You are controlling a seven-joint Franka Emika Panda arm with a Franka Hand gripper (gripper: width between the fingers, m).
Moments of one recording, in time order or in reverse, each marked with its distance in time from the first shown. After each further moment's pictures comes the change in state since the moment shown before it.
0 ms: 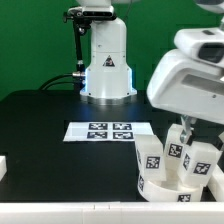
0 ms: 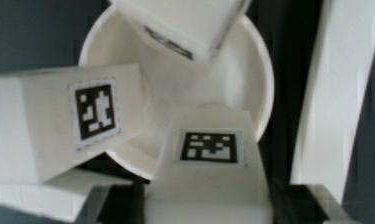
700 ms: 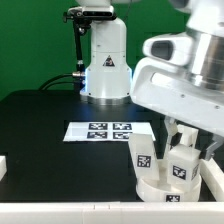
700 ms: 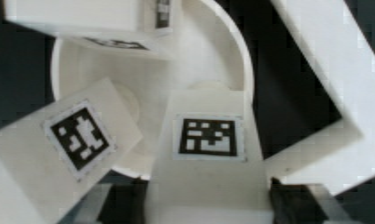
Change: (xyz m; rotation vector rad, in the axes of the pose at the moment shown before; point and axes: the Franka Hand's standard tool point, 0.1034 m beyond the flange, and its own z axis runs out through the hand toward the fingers) arm 0.009 0.020 0.006 0.172 -0.093 0.674
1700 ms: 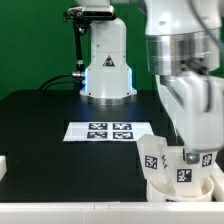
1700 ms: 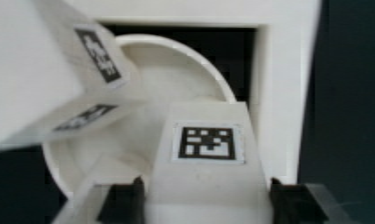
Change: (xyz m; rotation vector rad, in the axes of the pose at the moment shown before) arm 0.003 -0.006 -0.001 0.232 -0.119 0.985
